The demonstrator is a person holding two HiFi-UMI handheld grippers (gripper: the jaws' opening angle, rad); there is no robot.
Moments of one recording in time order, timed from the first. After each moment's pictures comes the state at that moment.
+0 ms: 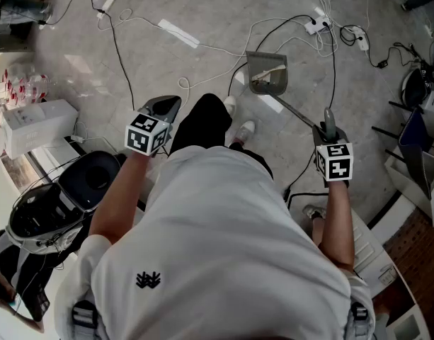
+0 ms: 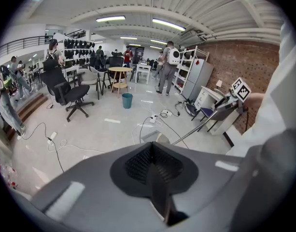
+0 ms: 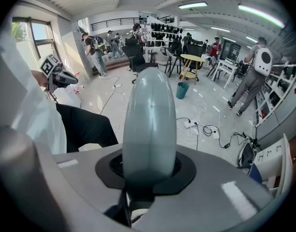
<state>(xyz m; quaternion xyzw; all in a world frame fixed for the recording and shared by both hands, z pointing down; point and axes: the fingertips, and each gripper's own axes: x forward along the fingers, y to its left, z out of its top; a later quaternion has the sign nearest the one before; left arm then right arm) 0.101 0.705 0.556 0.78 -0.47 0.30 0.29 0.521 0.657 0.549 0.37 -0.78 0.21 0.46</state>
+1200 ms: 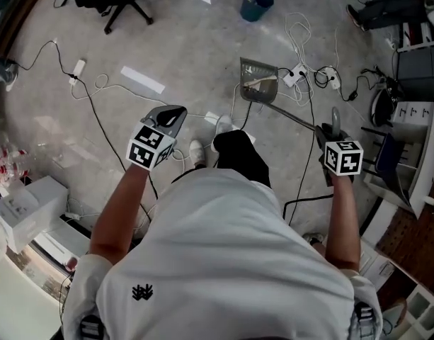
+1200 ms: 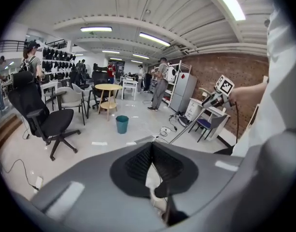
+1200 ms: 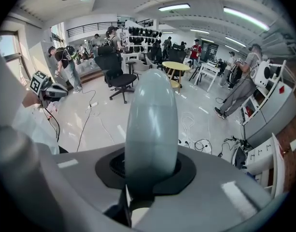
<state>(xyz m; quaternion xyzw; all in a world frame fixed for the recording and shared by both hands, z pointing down) -0.070 0.377 0.520 0.87 -0.38 0.25 0.21 0.343 0.359 0.485 0.48 -0.73 0.24 0.43</state>
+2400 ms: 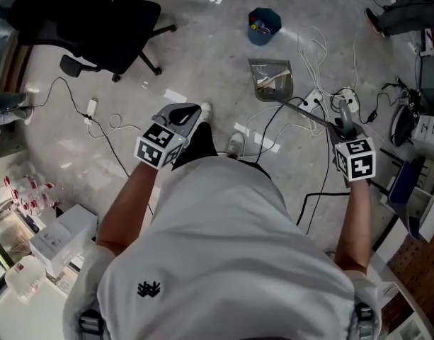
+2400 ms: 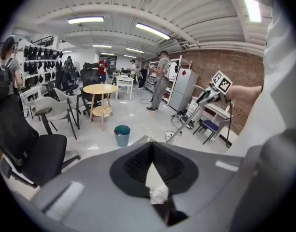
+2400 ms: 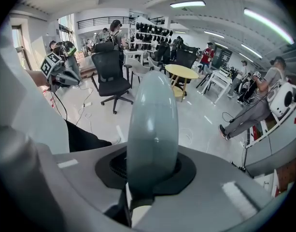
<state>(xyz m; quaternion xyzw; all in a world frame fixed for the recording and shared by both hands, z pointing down) -0.008 0.040 0.498 0.88 -0.33 0.28 0.21 0.366 0.037 0.470 0.43 -0.75 0.20 0.46</state>
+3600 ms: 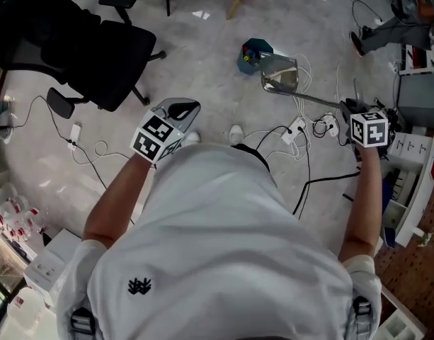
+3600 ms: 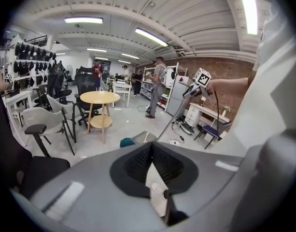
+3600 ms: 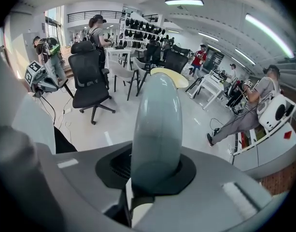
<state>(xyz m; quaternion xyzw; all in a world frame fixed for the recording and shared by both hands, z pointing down) -0.077 -0.153 0.488 0.91 -0.29 0.25 0.19 0.350 -0.223 0.422 0.48 -0.71 0.18 0.48</state>
